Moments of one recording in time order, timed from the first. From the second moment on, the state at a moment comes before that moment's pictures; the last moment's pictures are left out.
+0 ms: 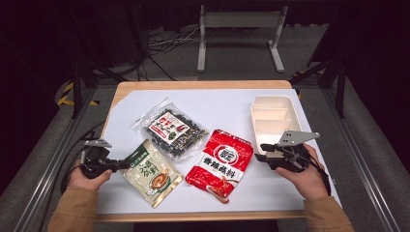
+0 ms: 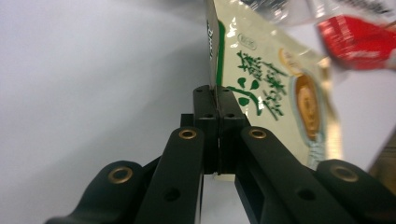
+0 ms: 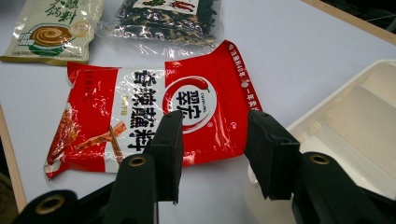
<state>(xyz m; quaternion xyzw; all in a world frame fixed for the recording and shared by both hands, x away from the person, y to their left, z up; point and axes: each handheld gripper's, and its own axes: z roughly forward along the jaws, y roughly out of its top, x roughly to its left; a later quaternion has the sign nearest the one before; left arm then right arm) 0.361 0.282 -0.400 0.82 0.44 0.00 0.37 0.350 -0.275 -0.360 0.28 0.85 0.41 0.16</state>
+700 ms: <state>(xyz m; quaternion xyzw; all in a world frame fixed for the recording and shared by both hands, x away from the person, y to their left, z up) 0.329 0.260 -0.341 0.84 0.36 0.03 0.40 0.347 -0.275 -0.356 0.28 0.86 0.41 0.15</state>
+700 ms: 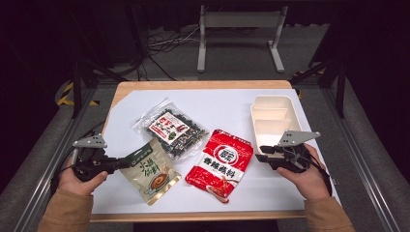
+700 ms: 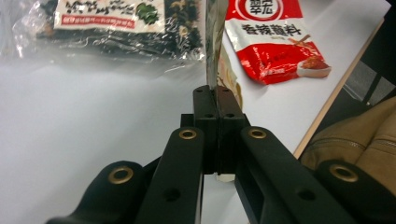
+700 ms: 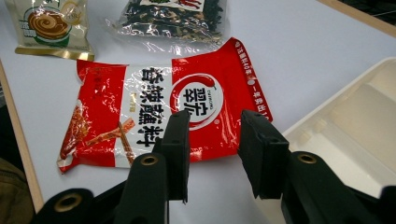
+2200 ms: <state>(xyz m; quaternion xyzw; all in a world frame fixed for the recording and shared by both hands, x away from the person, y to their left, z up) 0.334 0.169 -0.280 0.87 0.21 0.09 0.44 0.348 -0.219 -0.332 0.16 0.88 0.42 0.16</state>
